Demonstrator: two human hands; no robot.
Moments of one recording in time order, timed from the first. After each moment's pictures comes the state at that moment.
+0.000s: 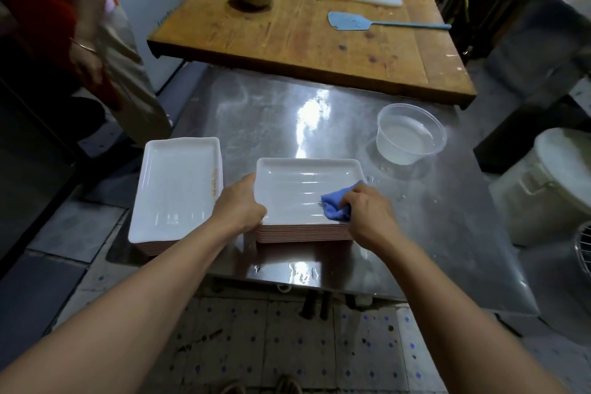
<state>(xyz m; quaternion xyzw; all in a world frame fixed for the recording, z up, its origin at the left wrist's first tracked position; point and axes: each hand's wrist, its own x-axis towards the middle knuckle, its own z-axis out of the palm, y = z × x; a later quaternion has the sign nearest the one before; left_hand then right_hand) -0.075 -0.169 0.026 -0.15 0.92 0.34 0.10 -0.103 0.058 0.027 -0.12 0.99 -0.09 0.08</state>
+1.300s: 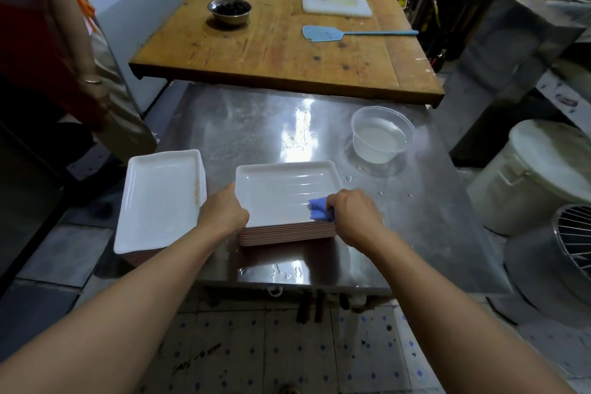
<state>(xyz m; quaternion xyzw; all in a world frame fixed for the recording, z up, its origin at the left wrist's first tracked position) -0.070 -0.155 0.033 -0.18 0.94 0.27 0.11 -0.083 0.067 0.056 -0.14 0.99 -0.04 0.08</state>
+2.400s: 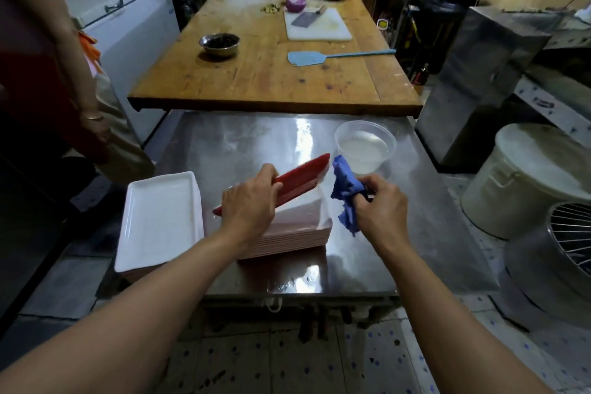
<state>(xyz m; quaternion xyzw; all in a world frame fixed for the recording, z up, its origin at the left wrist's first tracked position) -0.060 -0.097 0.093 0.06 0.96 0.18 -0.21 -0.051 0.099 0.109 0.08 0.87 -0.47 -0.13</state>
